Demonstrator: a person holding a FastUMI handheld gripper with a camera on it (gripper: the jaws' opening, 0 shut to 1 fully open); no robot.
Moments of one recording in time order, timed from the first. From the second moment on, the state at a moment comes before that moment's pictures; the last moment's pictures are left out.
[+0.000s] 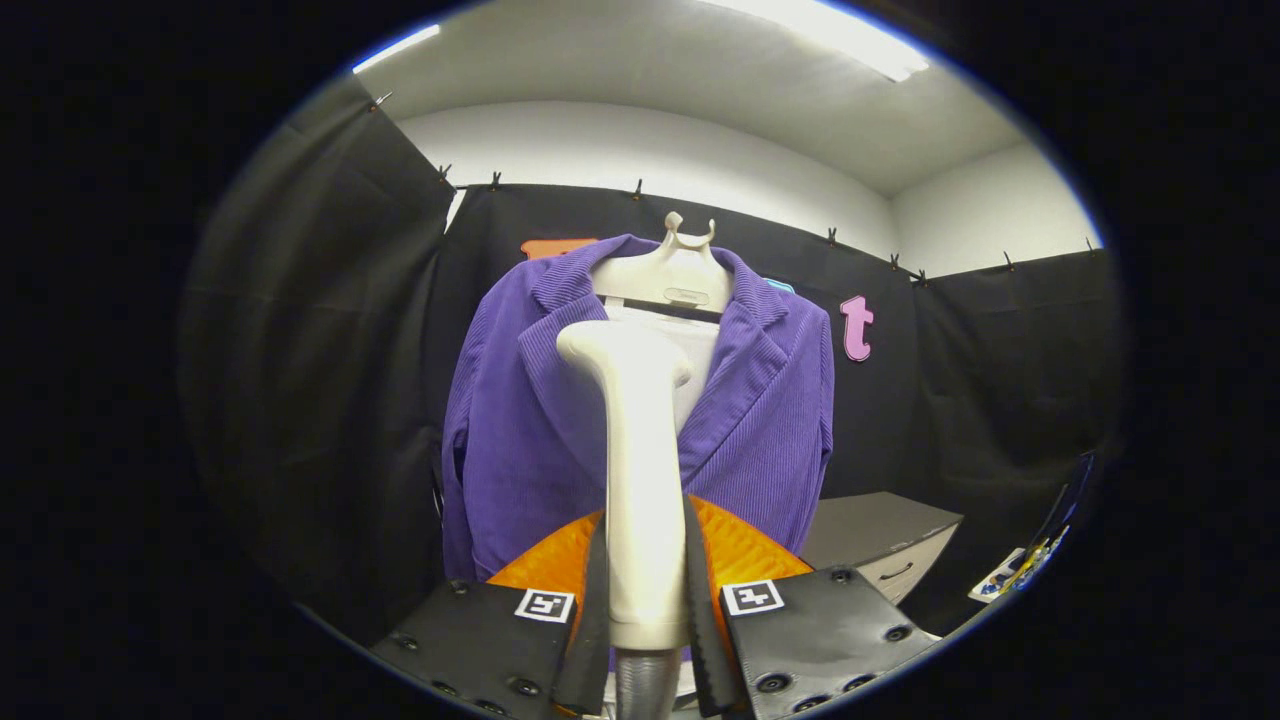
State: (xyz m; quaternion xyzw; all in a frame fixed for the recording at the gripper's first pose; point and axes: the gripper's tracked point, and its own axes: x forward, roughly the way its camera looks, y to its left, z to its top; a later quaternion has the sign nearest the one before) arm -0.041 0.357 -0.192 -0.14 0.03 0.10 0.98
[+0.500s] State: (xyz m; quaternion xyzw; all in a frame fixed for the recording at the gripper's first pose) arm -0.041 0.363 -0.222 -0.17 0.04 0.10 0.98
